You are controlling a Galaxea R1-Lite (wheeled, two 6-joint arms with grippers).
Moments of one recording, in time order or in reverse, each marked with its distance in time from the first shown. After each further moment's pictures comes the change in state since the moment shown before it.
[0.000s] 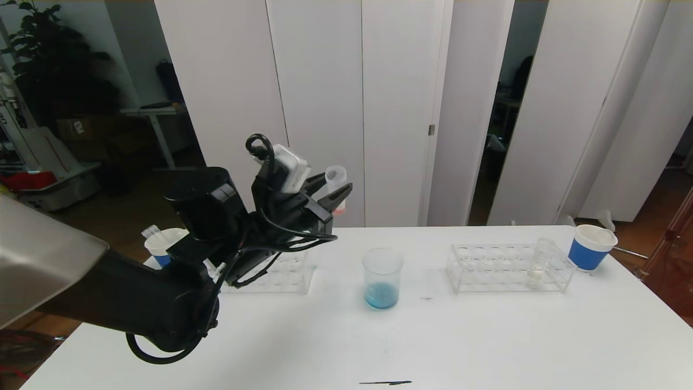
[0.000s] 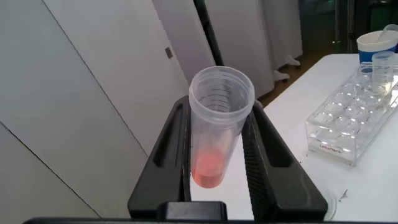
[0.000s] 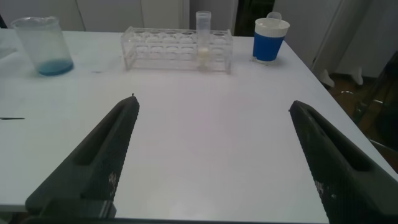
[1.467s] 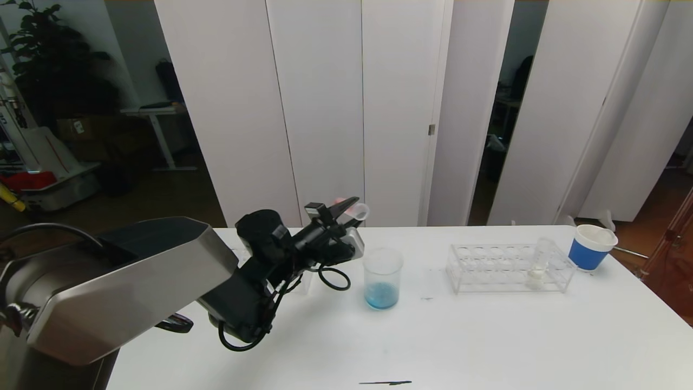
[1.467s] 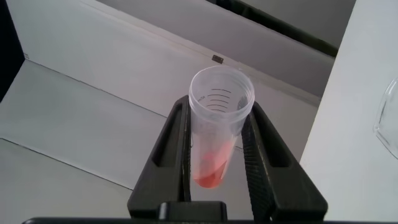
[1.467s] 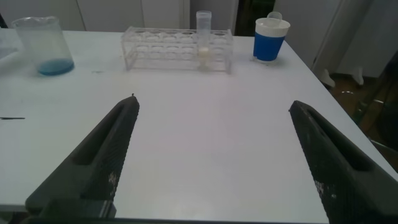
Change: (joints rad) left arm 0.030 0.369 -0.141 -0.280 -0.066 0.810; right arm 0.000 0.000 0.000 0.000 0.000 0.000
